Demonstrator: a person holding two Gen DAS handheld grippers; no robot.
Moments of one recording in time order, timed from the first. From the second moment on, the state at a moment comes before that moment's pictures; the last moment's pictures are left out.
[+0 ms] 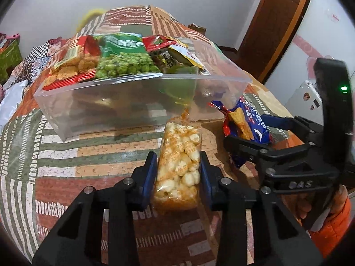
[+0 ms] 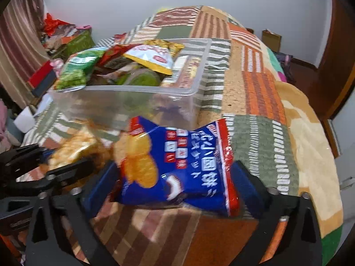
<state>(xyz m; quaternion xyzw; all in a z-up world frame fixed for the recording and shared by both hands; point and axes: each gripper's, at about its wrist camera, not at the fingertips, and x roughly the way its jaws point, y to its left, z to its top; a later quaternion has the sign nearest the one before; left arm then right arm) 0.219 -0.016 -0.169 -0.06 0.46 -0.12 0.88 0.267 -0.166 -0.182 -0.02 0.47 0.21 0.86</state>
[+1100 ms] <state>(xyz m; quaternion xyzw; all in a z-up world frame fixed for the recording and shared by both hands) 0.202 0.048 -0.074 -0.09 0.35 -0.04 0.93 0.253 -0.166 -0.101 0.02 0.36 0.24 0.90</state>
